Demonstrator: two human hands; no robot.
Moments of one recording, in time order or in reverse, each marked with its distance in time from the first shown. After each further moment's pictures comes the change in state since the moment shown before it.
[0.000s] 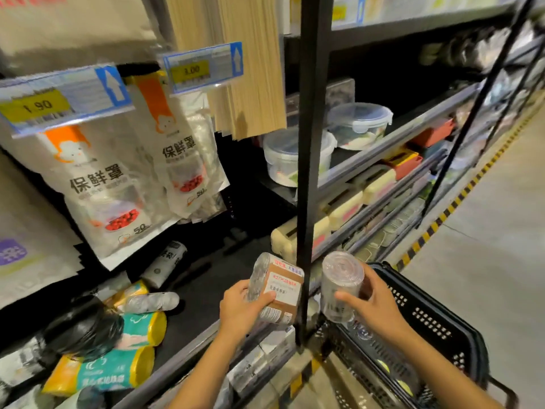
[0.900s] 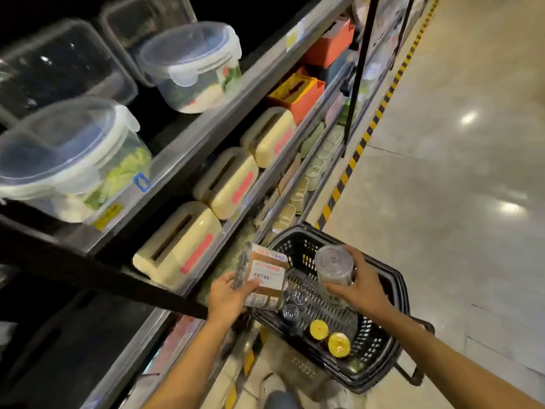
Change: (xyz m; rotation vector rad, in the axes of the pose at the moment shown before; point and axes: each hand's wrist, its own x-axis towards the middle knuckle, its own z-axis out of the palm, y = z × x) left_hand 0.119 0.024 0.287 0.072 -0.270 -0.268; right_hand 0.077 0.157 -0.207 -0.107 0.210 0.342
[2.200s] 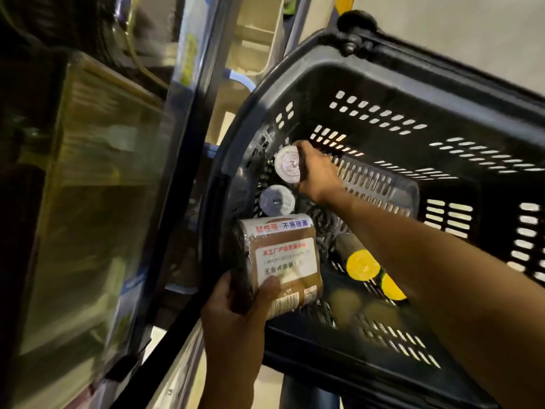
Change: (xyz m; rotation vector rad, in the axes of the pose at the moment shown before) left_hand 0.234 -0.226 0.095 0.057 -0.025 -0.431; right_hand 0.293 0.388 0.262 -0.374 -0.166 0.381
